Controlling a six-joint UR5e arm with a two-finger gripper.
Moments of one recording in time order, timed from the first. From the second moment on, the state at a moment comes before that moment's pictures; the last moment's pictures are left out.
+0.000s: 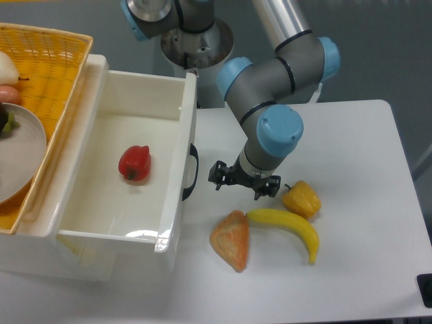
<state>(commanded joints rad) 2.50 -1.96 -1.61 -1.29 1.37 0.64</state>
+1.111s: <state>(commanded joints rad) 2.48 -1.95 -1.62 -1.32 1.31 0.64</state>
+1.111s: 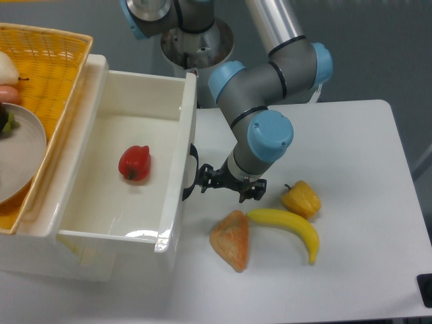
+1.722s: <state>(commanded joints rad) 2.46 -1.94 -1.62 -1.32 1.31 0.62</state>
